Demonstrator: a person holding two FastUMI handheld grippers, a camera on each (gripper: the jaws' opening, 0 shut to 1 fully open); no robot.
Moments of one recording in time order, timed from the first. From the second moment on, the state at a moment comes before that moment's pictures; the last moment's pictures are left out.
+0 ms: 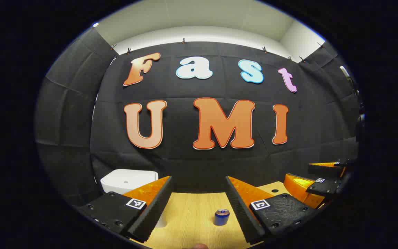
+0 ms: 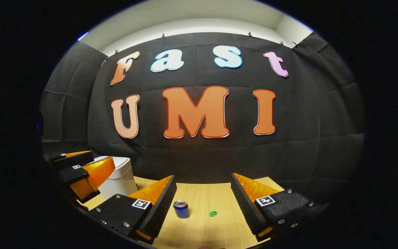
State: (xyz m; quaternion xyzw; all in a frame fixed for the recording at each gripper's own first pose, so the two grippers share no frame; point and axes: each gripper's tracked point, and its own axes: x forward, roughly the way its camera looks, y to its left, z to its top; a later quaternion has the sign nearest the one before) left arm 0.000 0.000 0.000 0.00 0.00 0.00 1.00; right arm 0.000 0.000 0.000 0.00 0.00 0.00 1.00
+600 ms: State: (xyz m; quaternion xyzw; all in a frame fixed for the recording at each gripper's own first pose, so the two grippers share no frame) left arm 0.008 -0.003 -0.008 0.00 0.02 -0.01 1.00; right arm 0.005 0.007 -0.014 -0.01 0.02 0.01 1.00
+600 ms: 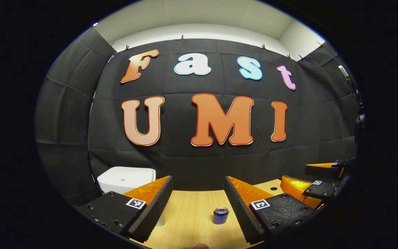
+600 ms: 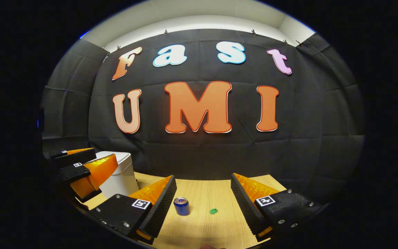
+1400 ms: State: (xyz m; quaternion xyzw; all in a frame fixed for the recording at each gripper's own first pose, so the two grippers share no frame) left arm 0.006 0.015 -0.013 0.01 0.02 0.01 1.00; right arm 0.010 0.022 -0.022 -0.01 0.04 0.02 1.00
